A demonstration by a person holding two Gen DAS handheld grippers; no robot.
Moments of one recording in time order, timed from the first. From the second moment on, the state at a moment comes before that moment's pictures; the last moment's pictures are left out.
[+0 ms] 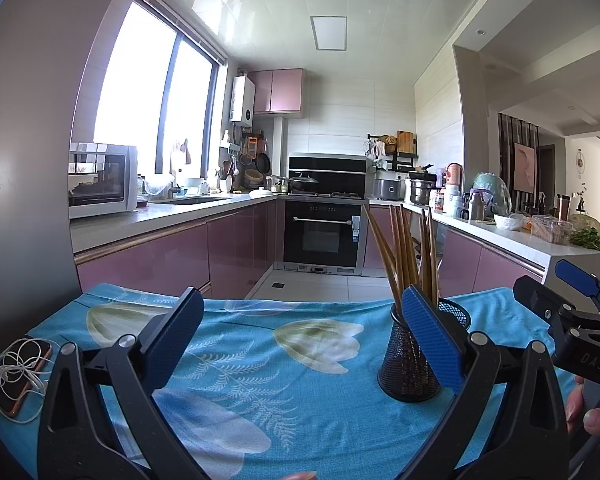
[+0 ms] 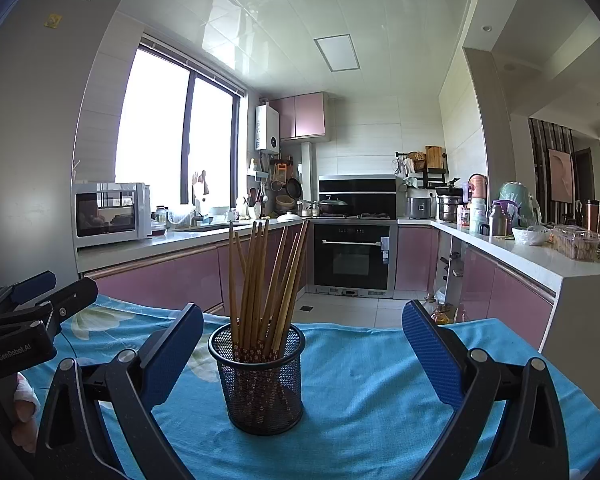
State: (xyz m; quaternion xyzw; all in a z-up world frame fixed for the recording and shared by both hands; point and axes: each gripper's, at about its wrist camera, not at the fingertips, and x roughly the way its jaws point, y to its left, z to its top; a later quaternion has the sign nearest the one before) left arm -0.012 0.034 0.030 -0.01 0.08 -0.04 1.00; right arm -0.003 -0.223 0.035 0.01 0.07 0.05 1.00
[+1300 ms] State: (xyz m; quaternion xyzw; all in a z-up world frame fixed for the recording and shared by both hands) left arm -0.012 0.032 0.025 -0.02 0.08 -0.05 1.00; right arm -0.001 -0.226 0.034 0.01 0.07 0.05 1.00
